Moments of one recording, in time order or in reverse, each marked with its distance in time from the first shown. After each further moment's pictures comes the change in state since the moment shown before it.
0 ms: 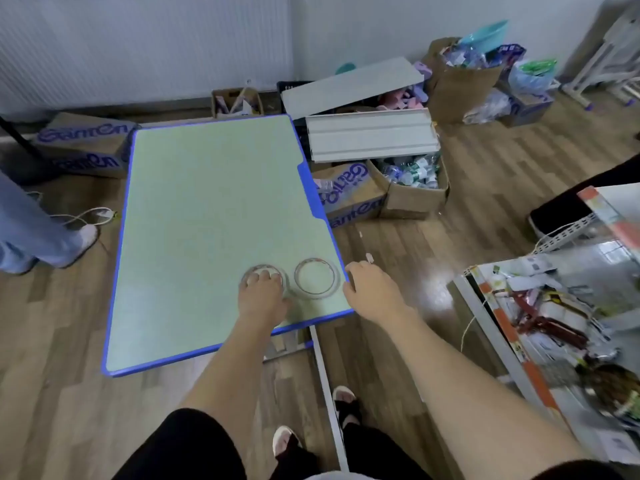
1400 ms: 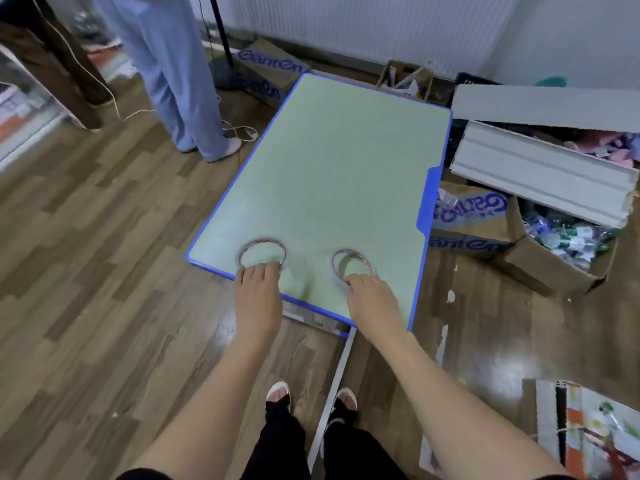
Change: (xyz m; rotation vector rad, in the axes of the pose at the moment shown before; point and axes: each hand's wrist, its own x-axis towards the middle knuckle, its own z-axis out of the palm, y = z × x) left_hand -0.075 -0.037 0.050 -0.209 0.725 -0.489; right_hand 0.047 -0.048 0.050 -0.289 -0.009 -0.630
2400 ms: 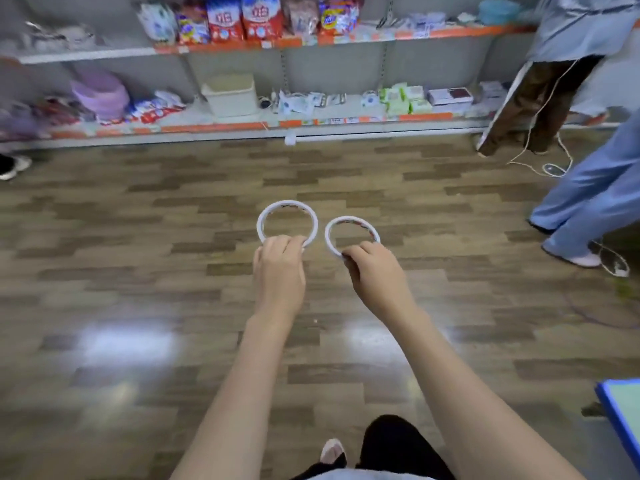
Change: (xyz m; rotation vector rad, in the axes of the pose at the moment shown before) left_hand -0.273 -0.375 -0.259 0.305 0.618 -0.908; right_hand -0.042 -0.581 0.045 0.497 0.086 -1.320
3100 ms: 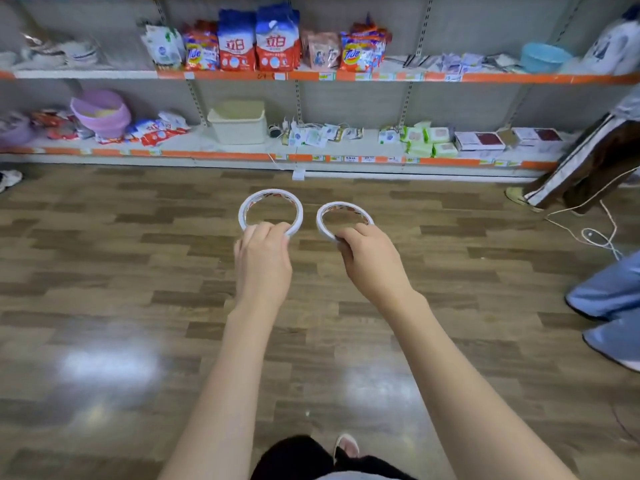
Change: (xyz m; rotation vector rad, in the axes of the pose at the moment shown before) left_hand 0.301 -0.088 0.136 0.086 -0.047 -0.202; right_hand 0.335 0.119 0.079 0.006 0.010 -0.078
